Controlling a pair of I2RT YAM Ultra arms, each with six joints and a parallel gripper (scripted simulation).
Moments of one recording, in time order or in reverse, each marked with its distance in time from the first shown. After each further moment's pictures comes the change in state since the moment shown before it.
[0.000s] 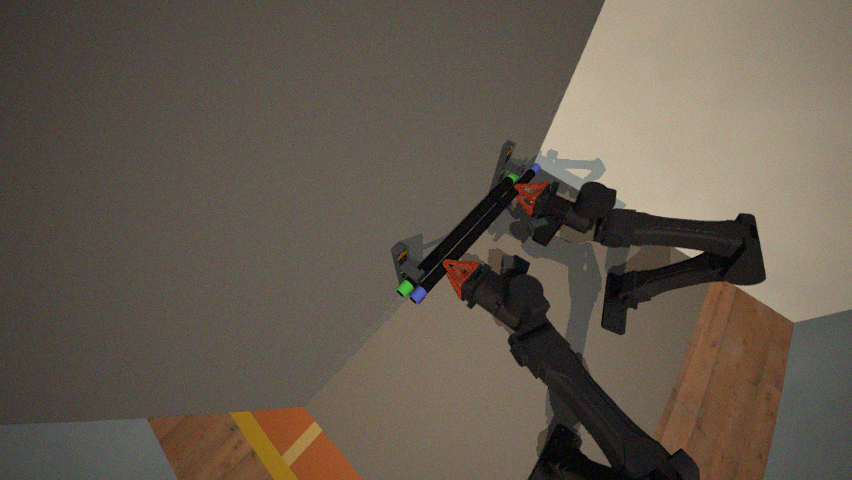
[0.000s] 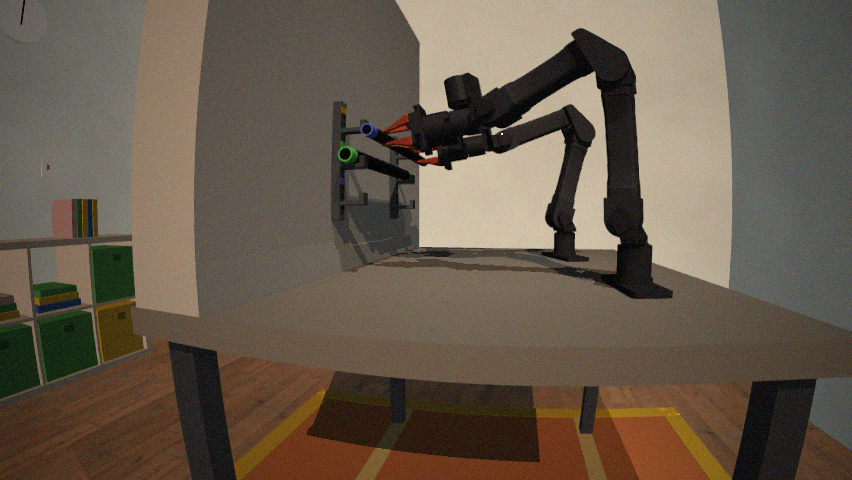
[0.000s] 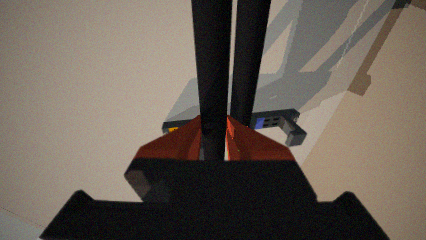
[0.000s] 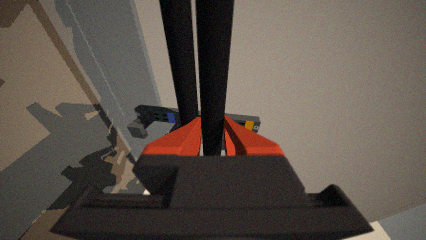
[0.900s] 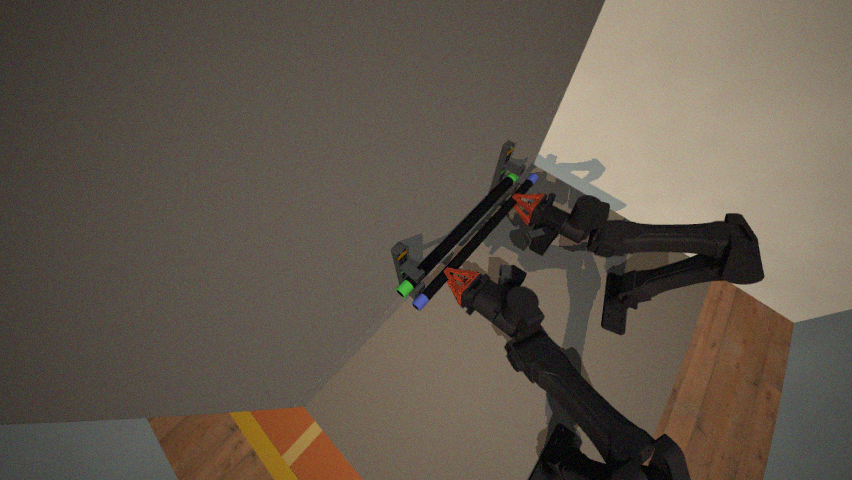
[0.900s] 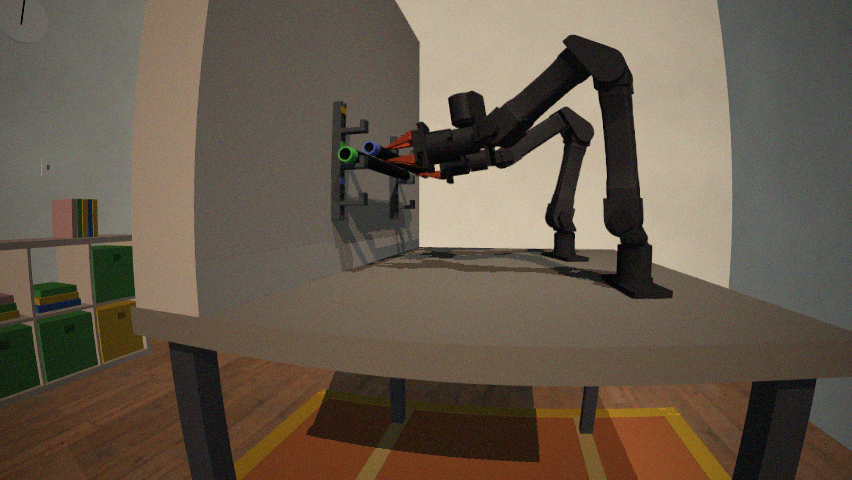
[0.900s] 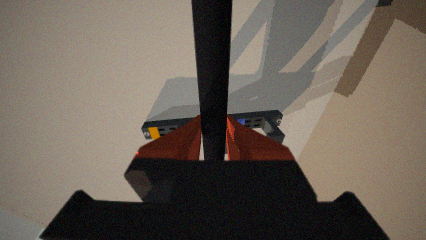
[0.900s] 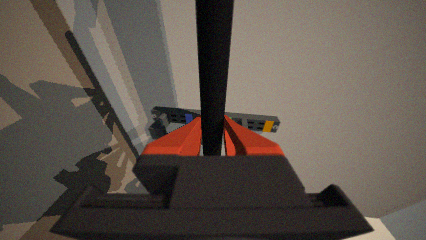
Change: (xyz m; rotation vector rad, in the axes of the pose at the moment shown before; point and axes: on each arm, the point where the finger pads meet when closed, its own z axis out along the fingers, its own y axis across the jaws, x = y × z) left arm -0.001 -0.037 0.000 -0.025 -0.006 0.003; right arm -0.001 0.038 0.001 0.025 -0.009 0.003
